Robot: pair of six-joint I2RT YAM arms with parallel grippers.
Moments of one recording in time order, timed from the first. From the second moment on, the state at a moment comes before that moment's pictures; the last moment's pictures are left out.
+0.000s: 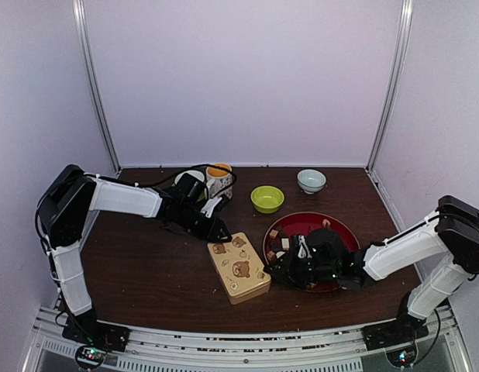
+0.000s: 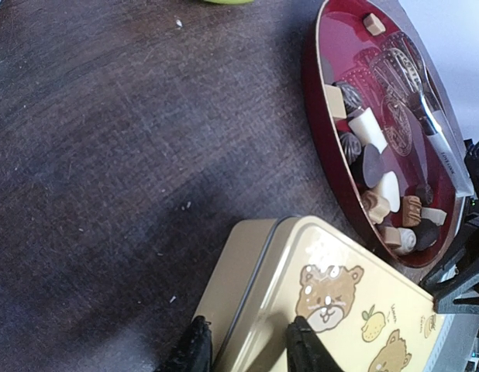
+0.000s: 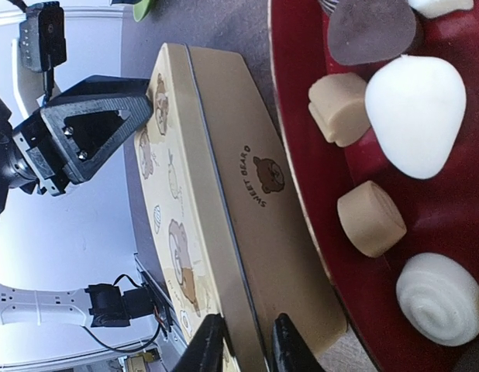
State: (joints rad) left arm -0.68 1.93 1.19 -0.20 0.48 -0.27; right arm 0.97 1.54 0.50 0.49 -0.17 1.34
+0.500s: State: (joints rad) left arm -0.68 1.93 1.19 -0.20 0.47 -0.27; right arm 0.98 1.47 0.55 0.23 -0.18 1.25
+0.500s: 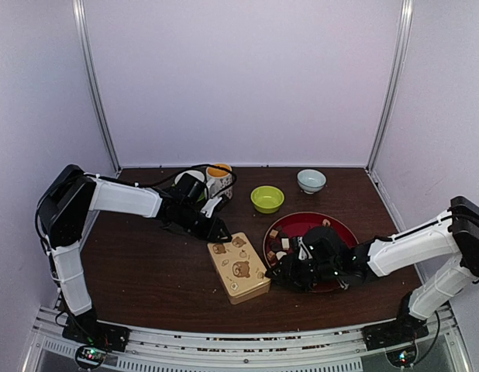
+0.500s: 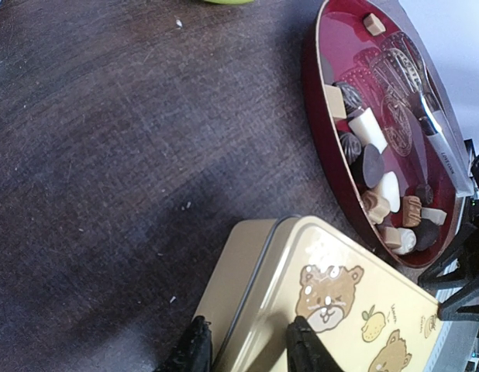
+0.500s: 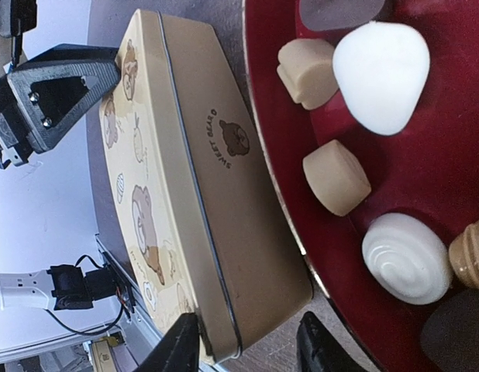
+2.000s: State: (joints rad) left arm -0.70 1.85 1.19 -0.30 0.38 -0.27; right arm 0.98 1.55 0.71 0.03 -0.26 1.05
